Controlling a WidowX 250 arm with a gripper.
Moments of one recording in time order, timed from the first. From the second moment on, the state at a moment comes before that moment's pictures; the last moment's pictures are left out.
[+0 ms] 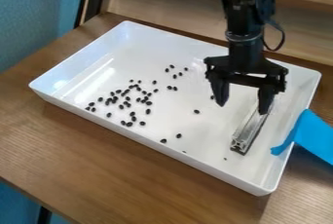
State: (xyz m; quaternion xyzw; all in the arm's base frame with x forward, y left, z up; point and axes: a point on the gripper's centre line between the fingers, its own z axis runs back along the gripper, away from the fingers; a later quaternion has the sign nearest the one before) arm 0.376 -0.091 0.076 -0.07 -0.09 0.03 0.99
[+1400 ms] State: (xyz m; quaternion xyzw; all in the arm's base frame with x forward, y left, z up) arm 0.378 -0.084 0.045 -0.02 -0.08 0.05 1.00
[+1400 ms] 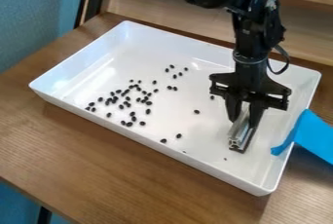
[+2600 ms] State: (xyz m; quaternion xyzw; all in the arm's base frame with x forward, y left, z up) arm 0.347 0.104 0.043 0.00 -0.10 0.11 0.99
